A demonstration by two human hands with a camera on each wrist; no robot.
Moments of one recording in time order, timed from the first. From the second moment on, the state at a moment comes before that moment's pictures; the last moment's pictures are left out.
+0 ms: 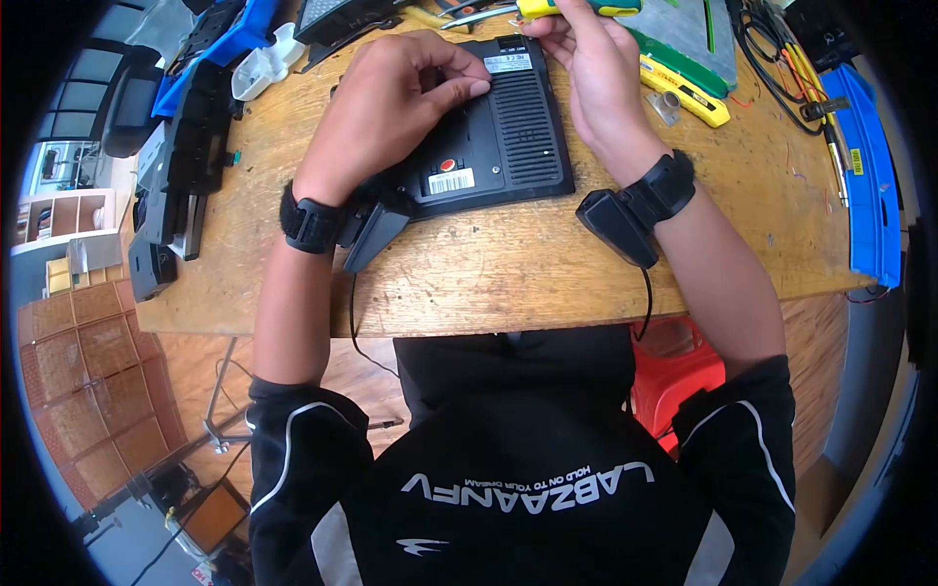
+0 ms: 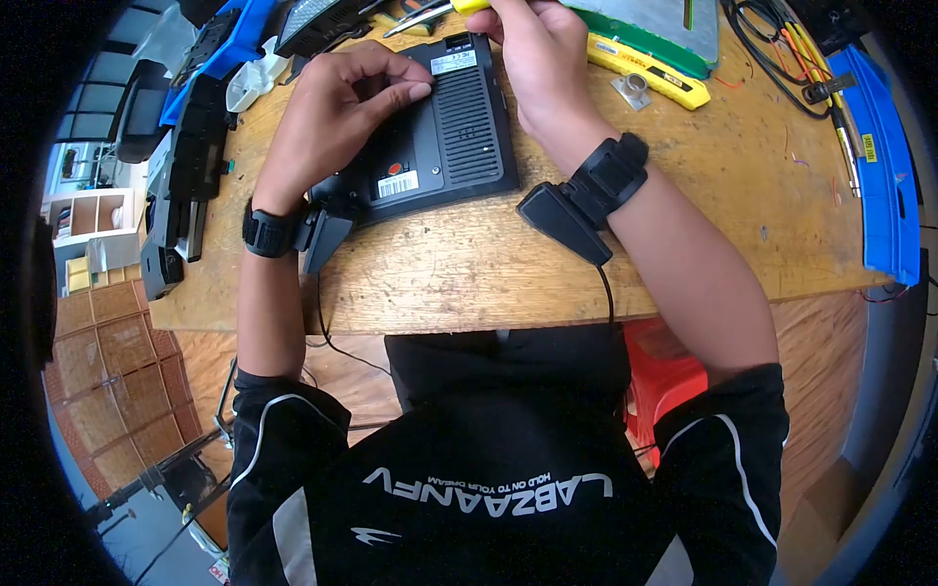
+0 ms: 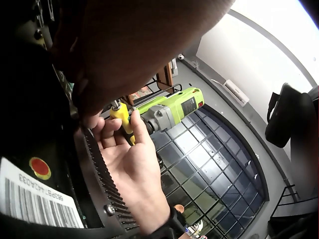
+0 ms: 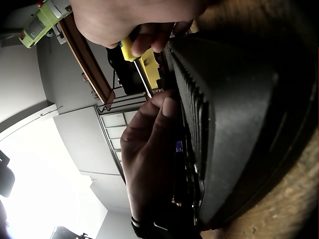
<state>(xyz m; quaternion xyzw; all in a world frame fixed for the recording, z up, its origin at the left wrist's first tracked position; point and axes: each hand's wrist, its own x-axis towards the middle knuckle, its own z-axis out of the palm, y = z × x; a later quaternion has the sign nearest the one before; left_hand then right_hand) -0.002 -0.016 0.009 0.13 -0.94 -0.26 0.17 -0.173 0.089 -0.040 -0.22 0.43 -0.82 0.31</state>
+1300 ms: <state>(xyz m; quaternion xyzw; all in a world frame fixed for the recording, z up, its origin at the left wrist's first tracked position) -0.002 -0.017 -0.007 0.15 -0.92 -0.28 0.24 -0.171 0.089 -0.037 -0.23 0.44 -0.82 0.30</state>
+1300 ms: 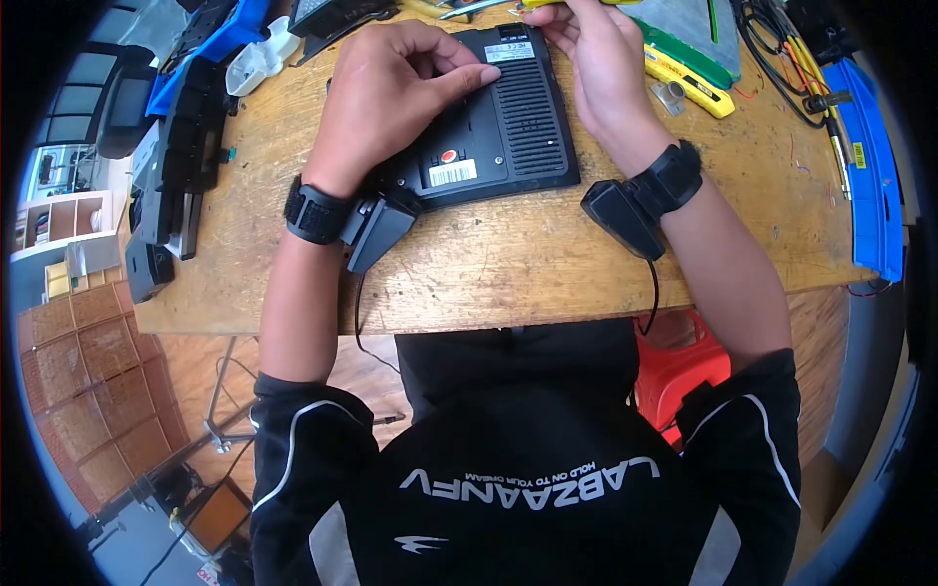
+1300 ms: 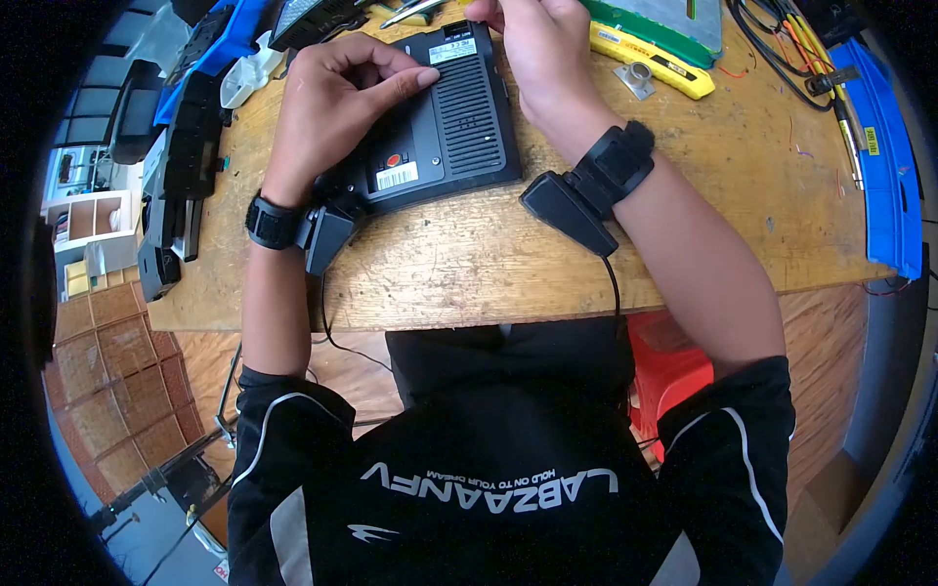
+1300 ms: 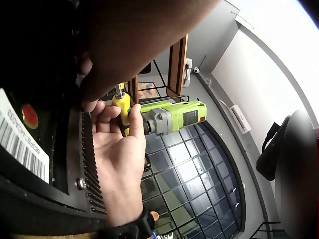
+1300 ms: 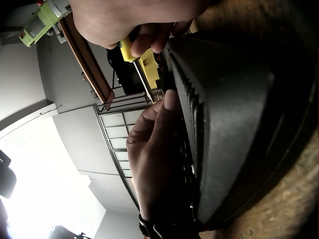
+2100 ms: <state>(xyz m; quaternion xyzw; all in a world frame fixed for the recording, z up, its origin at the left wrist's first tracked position) 0.000 -0.014 0.000 0.16 -0.91 -0.31 0.24 -0.173 0.087 -0.041 -0.23 0.45 -0.81 0.30</state>
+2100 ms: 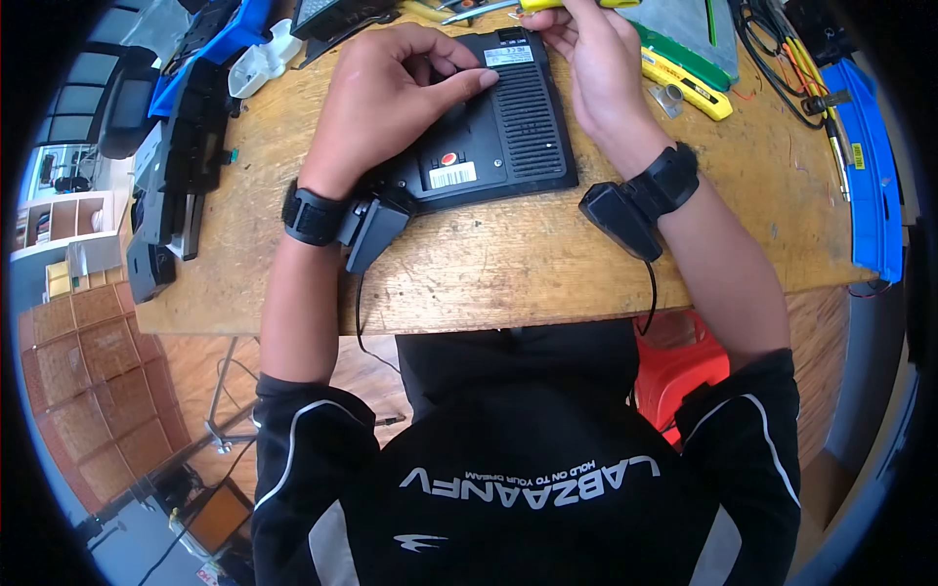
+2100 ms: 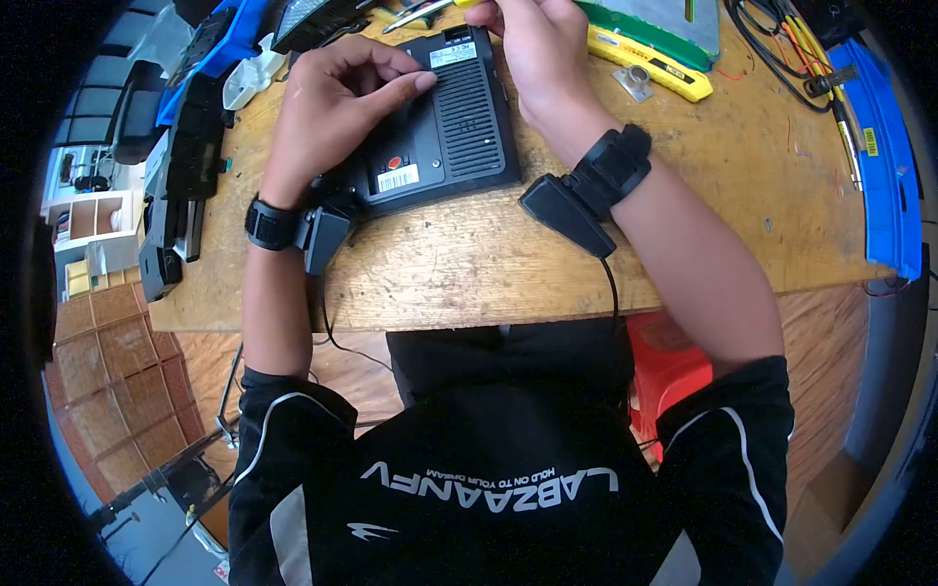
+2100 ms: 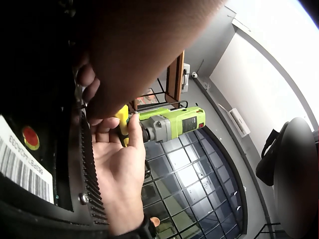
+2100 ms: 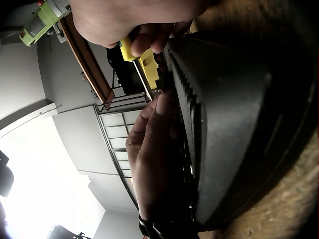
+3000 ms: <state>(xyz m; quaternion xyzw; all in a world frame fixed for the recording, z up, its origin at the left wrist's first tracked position) -0.001 -0.025 -0.003 0.05 -0.89 -0.35 0.27 -0.153 0.103 -0.022 -0.45 0.48 -0.74 0.13</state>
